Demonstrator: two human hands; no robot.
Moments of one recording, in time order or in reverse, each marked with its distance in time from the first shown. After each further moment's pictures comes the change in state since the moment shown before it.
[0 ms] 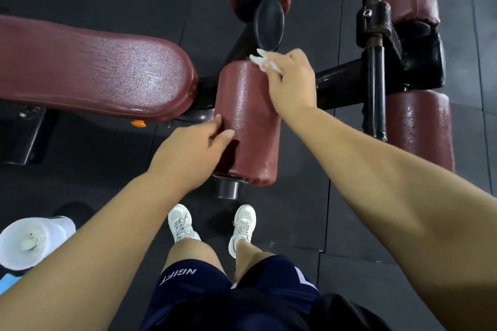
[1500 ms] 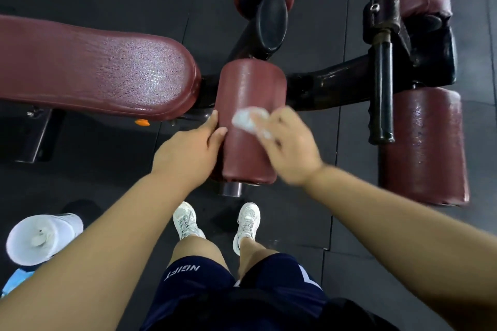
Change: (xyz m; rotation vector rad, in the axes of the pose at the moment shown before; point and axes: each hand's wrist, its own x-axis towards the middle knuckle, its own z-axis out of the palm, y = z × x) left_hand 0.017 -0.015 0.013 0.255 -0.008 -0.044; right_hand -0.087 0.020 -0.008 0.034 -0.155 -0.403
